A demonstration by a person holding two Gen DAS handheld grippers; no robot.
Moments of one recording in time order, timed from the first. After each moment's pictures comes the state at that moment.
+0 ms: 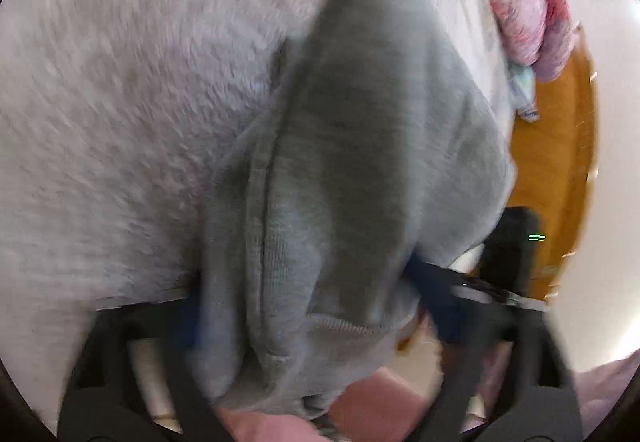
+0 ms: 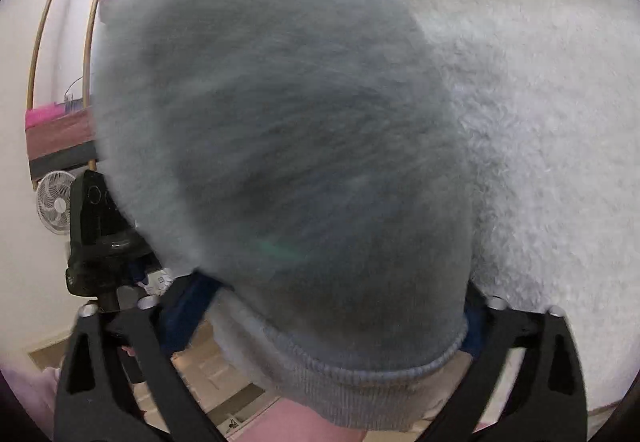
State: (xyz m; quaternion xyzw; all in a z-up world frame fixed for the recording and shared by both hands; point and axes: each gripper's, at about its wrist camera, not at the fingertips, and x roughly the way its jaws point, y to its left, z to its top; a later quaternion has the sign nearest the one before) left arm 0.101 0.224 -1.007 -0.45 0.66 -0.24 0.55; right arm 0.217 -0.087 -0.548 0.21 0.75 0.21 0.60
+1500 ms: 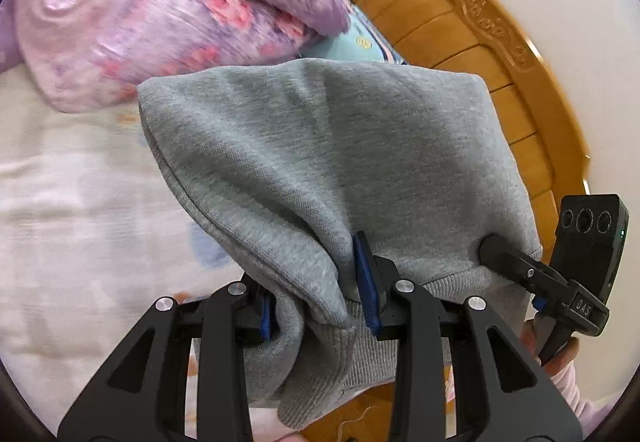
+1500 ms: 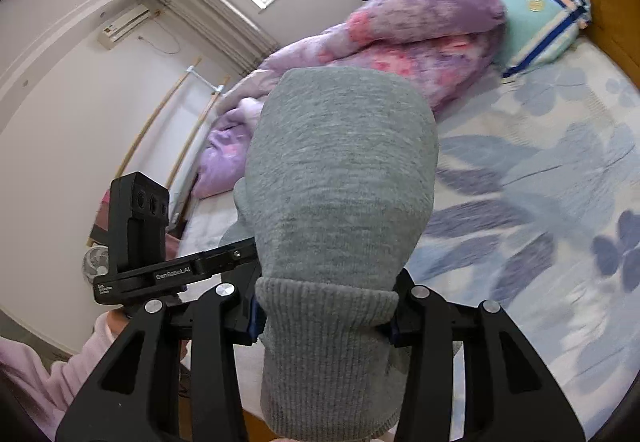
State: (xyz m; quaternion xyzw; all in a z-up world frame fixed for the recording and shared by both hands) left arm 0.292 -0.251 -0.454 -0.27 0.49 -0.35 0.75; right arm 0.310 -0.497 -0.211 0.22 0.45 0.22 0.84
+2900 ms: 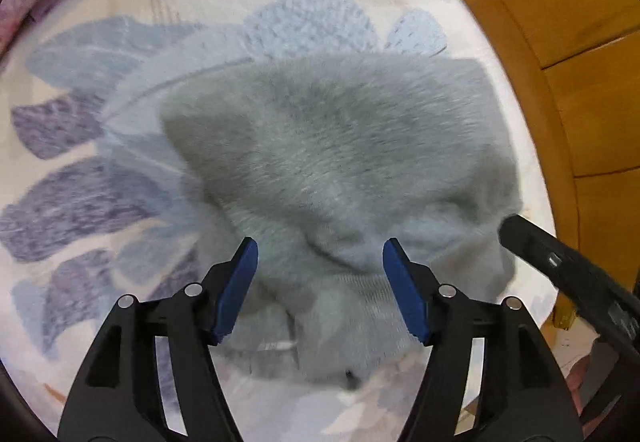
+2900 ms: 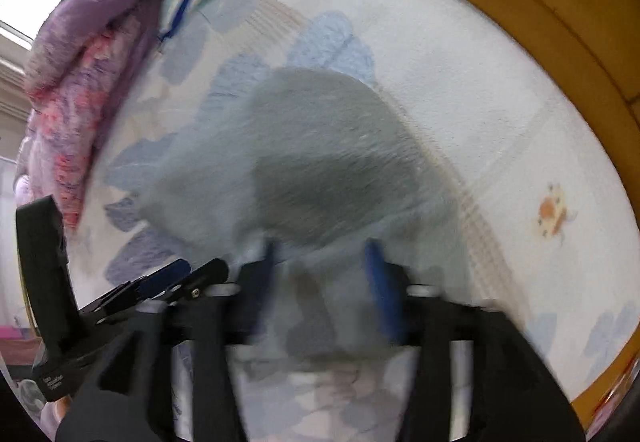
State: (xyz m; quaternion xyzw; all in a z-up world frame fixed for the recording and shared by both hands) left arm 0.399 -0.671 -0.577 -0.05 0.64 -0.31 0.70; right arm 0.325 -0.775 -0.433 0.23 0.56 -0.15 0.78
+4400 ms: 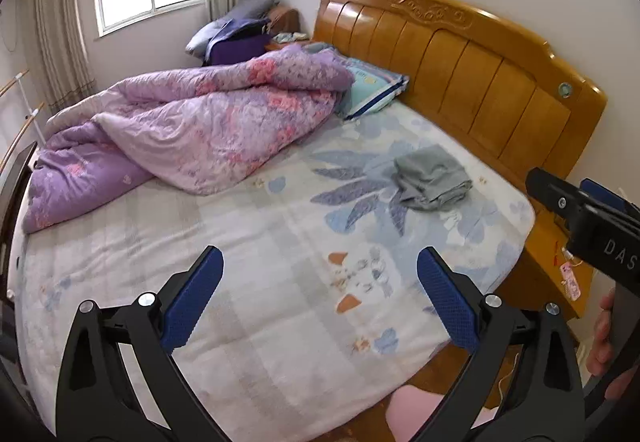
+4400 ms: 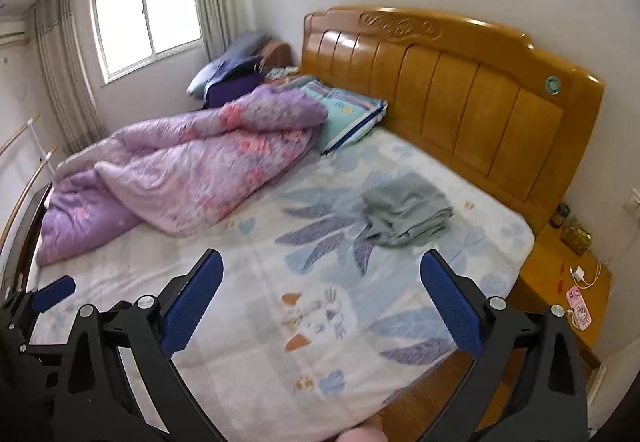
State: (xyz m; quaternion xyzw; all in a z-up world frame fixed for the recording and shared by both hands) left arm 0.066 -0.075 -0.269 0.00 0.37 -0.27 0.89; right arm 0.014 -0.239 -0.164 0.05 0.31 -0.21 0.92
